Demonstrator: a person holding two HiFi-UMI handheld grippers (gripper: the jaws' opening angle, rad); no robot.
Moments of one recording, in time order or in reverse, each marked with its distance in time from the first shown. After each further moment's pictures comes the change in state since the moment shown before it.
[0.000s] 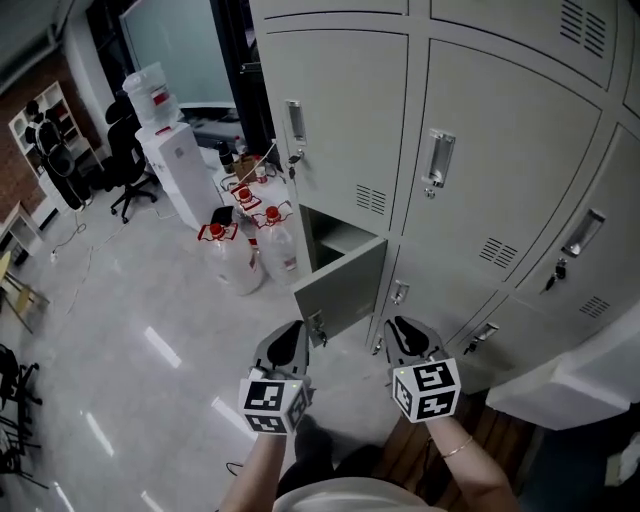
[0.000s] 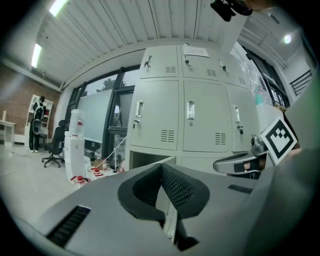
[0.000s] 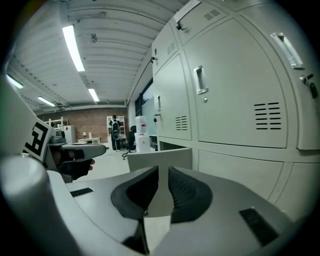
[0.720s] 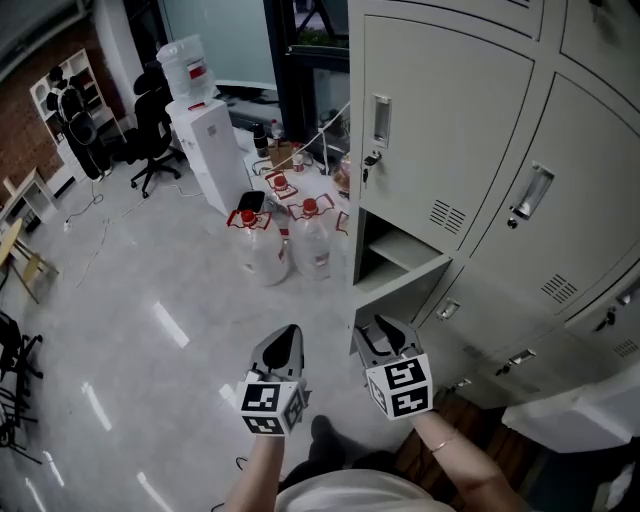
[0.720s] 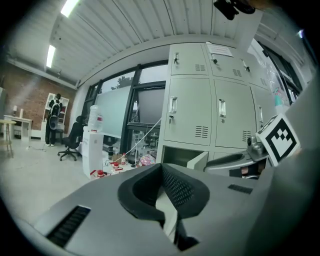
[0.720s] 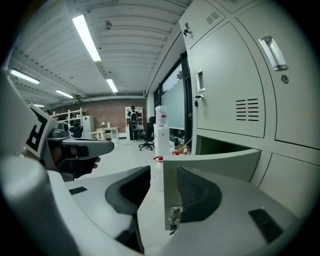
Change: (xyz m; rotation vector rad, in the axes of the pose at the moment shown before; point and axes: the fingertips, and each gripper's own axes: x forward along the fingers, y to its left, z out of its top) left arm -0.012 0.165 -0.020 -0.069 0.027 0.143; right arm 0.148 0.147 0.002 -0.117 0.094 0.196
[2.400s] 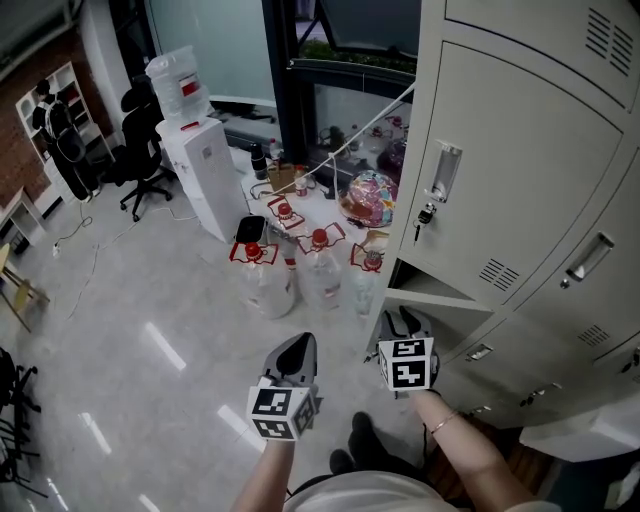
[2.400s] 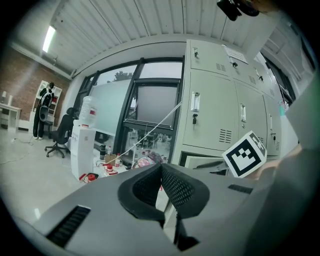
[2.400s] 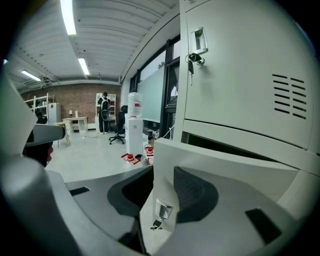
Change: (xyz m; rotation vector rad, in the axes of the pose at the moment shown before) left arm 0.121 0.124 0.033 -0.048 0.006 -0.109; right arm 0.190 -0.083 0.039 0.036 0.102 -0.332
